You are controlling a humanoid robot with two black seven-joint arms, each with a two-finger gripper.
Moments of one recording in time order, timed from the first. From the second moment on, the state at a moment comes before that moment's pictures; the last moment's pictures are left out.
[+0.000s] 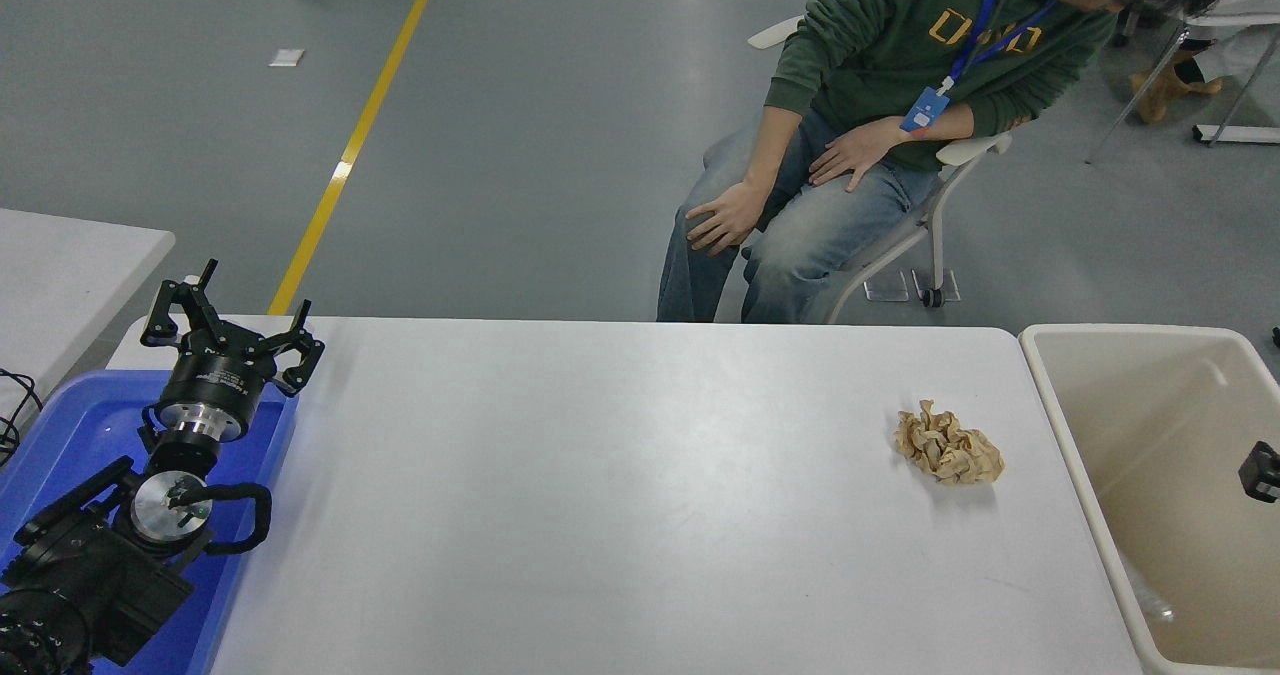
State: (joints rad) left arm -0.55 0.37 -0.86 -0.44 -0.20 -0.59 -0.43; right arm 0.54 -0.47 -0.21 -0.08 -0.68 -0.30 0.53
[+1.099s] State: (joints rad) left arm -0.55 0.37 -0.86 -0.44 -0.20 -0.59 -0.43; right arm 0.57 -0.55 -0.16 -0.03 -0.47 -0.26 0.53
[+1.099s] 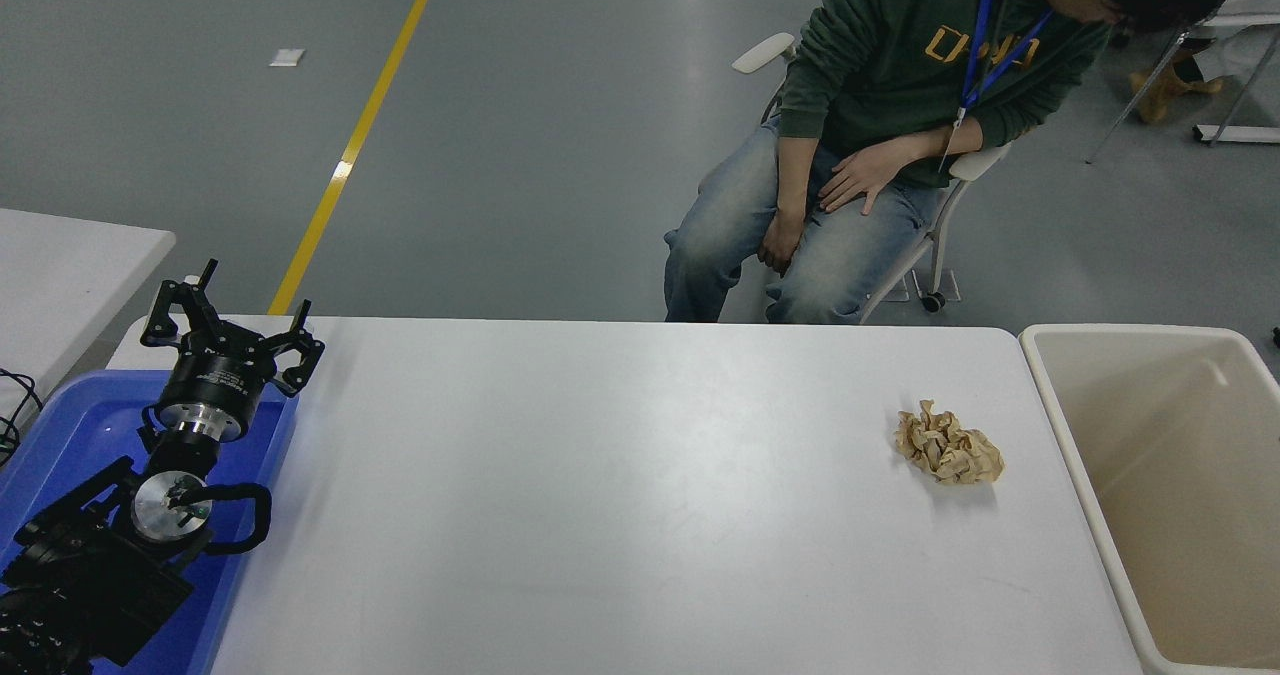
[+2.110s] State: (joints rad) left arm -0.55 0.37 -0.86 -0.44 -0.20 -0.59 -0.43; right arm 0.39 -0.71 0.87 0.73 -0.35 -0.11 0.44
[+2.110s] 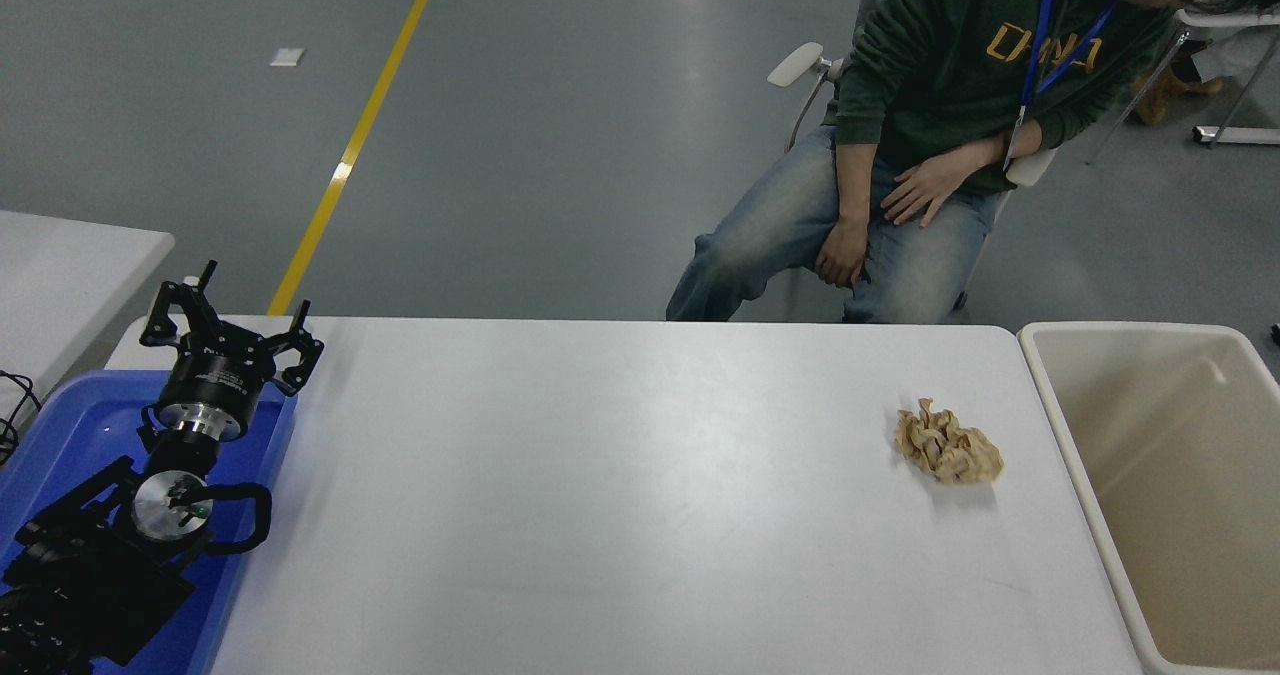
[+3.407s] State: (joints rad) left arm -0.55 0.37 -0.86 -0.44 -0.20 -0.59 -0.43; right arm 0.41 -0.35 1.02 0.74 -0.07 0.24 0.52
